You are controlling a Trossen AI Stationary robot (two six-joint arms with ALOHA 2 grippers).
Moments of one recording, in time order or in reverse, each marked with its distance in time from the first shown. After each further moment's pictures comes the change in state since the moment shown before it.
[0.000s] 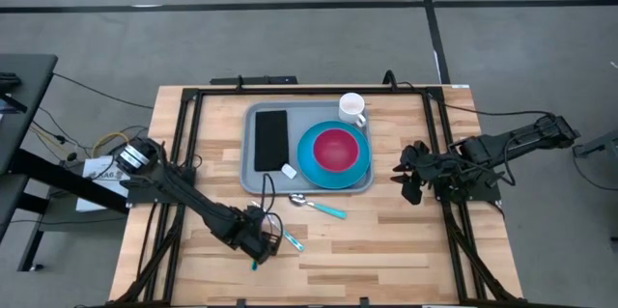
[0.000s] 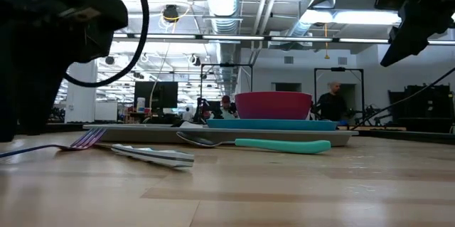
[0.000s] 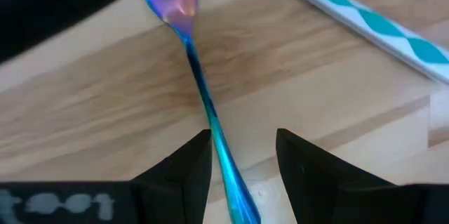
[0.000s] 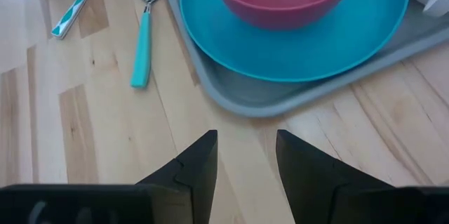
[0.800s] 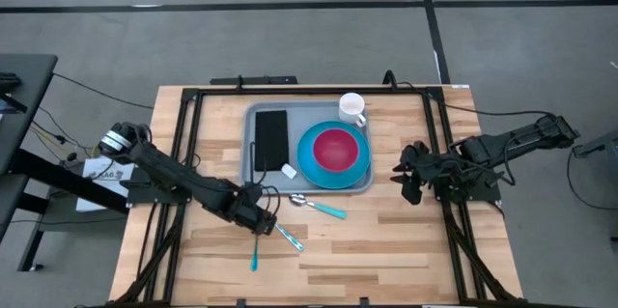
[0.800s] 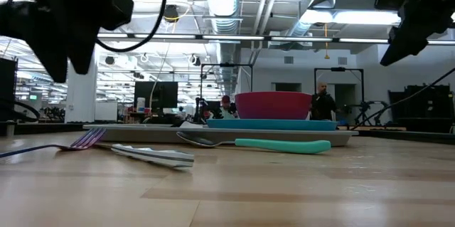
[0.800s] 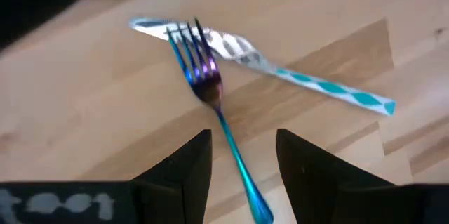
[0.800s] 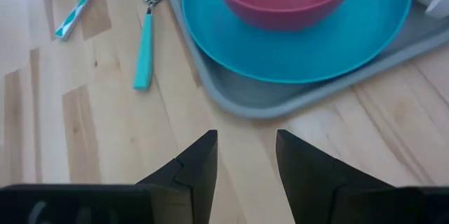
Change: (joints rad) left arm 0.138 -0.214 0.000 -0.189 -0.009 0.229; right arm 0.000 0.000 0.000 0.006 -0.001 -0.001
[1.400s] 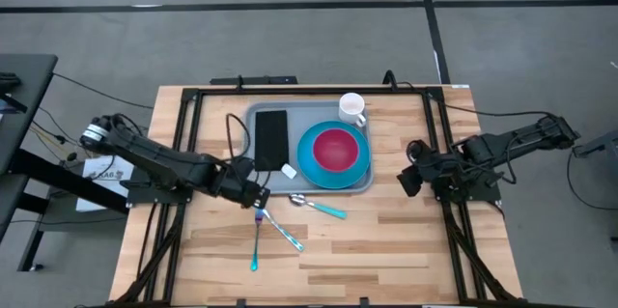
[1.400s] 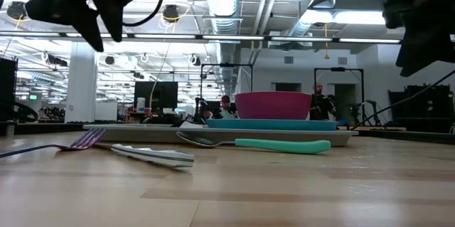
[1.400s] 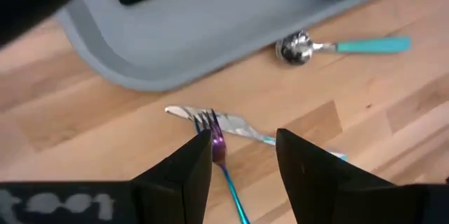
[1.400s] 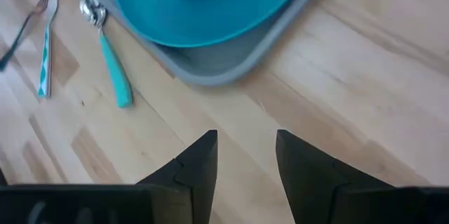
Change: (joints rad) left arm 0.115 -0.214 0.000 -0.112 -0.148 0.113; right arm -0.004 -0.027 0.000 -0.142 -0.025 0.479
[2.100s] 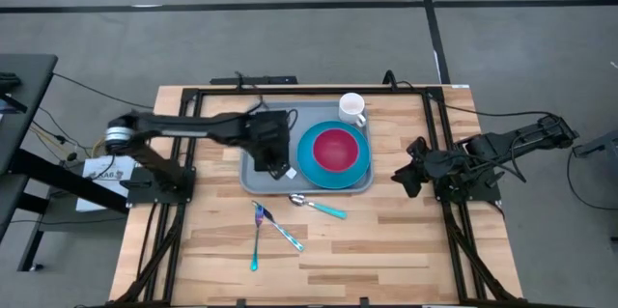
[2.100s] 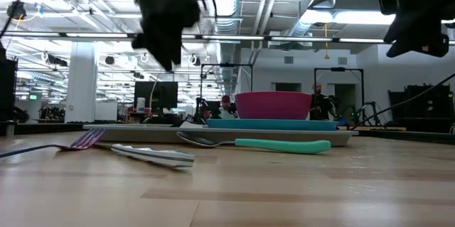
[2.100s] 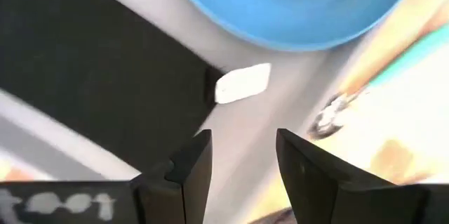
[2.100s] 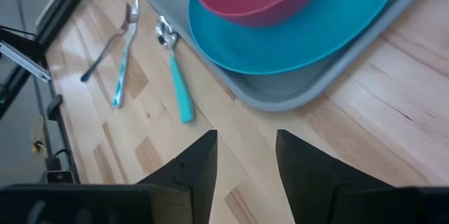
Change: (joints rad) left arm 0.466 0.205 0.174 0.056 0.194 0.952; right arm 0.016 -0.047 0.000 0.155 -0.005 -0.042
